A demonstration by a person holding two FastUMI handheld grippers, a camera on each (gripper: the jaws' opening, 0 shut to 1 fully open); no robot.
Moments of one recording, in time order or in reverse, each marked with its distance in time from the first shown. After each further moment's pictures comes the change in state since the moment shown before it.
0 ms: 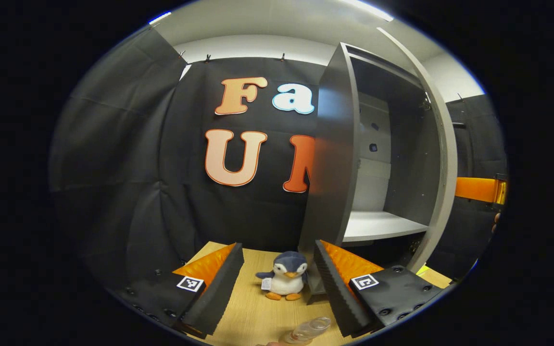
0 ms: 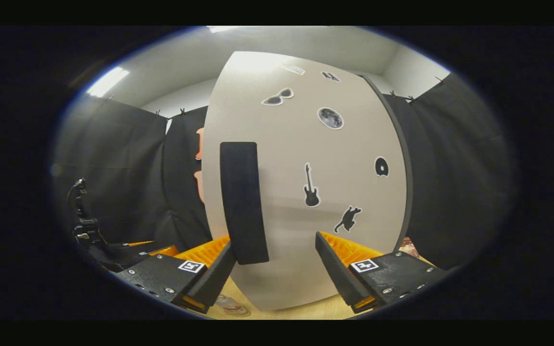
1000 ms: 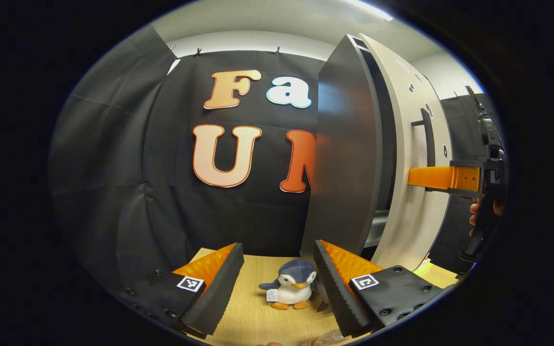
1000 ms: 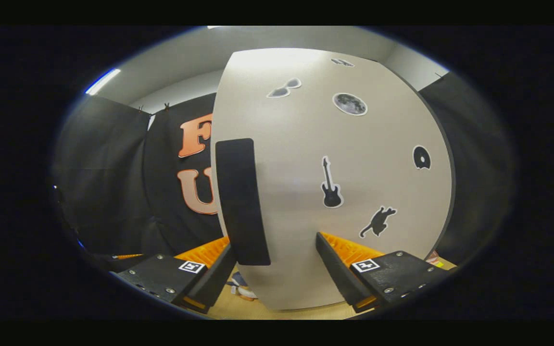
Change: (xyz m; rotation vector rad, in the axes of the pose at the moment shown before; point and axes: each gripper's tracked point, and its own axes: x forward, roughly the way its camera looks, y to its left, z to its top) left arm 0.067 0.016 -0.002 0.013 0.022 -0.091; right arm 0.053 0.012 -0.011 0.008 0.017 -0.087
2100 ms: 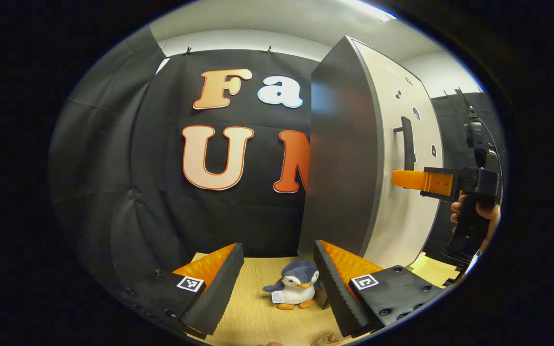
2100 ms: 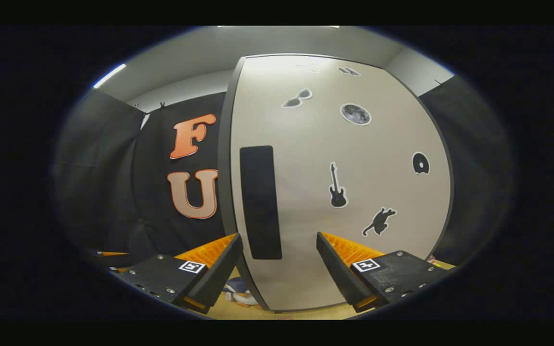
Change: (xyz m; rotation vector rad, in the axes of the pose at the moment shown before) left arm -0.008 0.014 0.018 0.019 -0.001 -0.061; right arm -0.003 0.007 0.009 -0.013 -0.061 -0.068
